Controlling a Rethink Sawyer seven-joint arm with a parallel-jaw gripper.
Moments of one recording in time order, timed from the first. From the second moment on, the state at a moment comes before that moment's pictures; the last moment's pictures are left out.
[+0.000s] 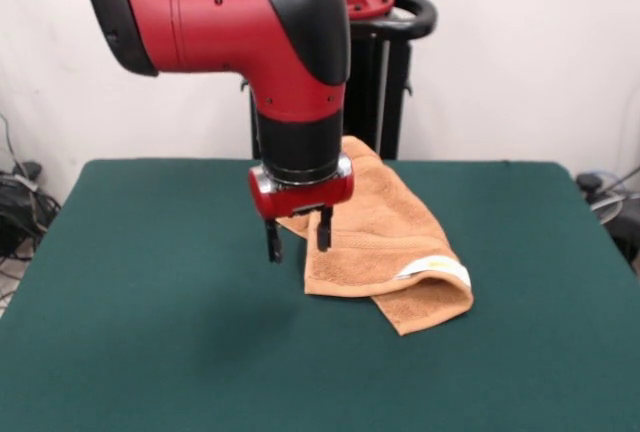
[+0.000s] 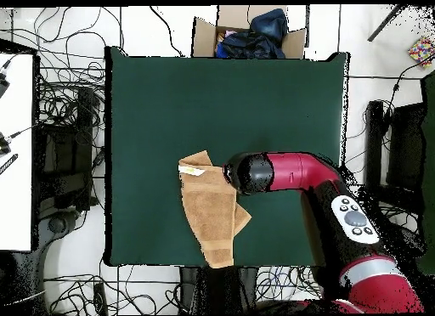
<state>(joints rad) -0.59 -0.58 0.37 1.70 -0.50 0.61 1.43</state>
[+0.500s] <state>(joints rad) -0.58 -0.53 0.37 1.67 -0.53 0.60 1.43</state>
